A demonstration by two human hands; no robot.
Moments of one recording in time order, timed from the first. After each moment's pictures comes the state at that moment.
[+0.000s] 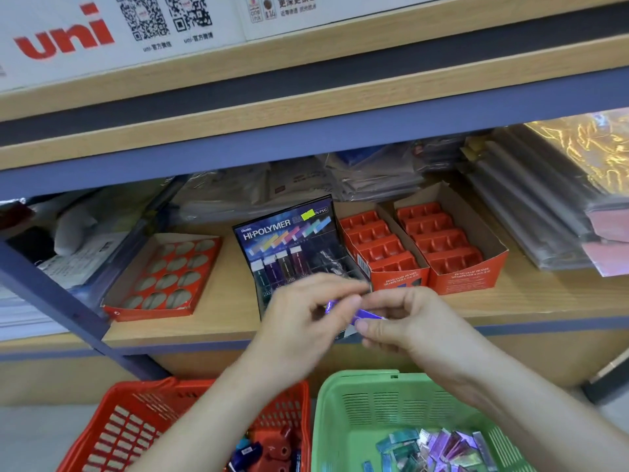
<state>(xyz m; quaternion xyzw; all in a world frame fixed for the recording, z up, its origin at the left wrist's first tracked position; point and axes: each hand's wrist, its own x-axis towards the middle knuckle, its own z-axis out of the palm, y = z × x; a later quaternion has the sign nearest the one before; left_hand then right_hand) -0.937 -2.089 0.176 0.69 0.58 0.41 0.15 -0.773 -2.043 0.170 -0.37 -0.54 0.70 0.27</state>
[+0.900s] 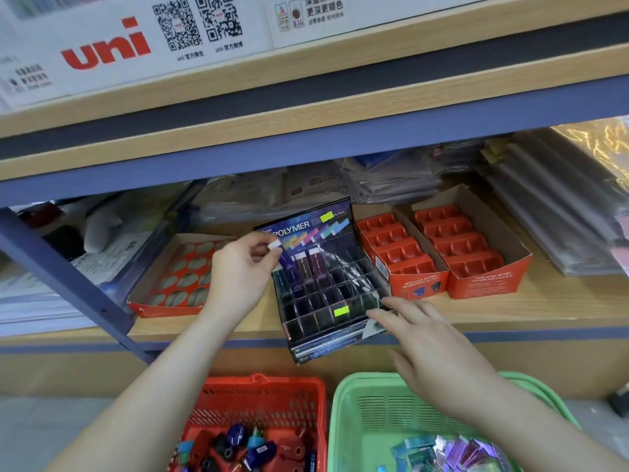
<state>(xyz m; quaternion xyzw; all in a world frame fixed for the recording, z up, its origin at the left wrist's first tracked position) -1.031 -2.055 0.184 0.51 0.76 0.41 0.03 -0.773 -2.042 0.130 -0.39 -0.91 0.15 0.08</state>
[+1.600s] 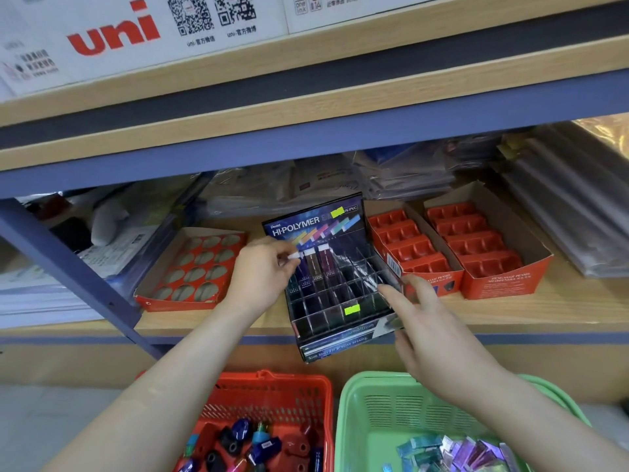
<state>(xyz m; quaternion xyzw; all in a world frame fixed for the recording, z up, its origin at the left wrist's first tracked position) -1.051 -2.033 0.152 0.61 0.74 0.27 -0.07 -0.790 -2.033 0.128 -0.43 -0.88 0.16 0.12</state>
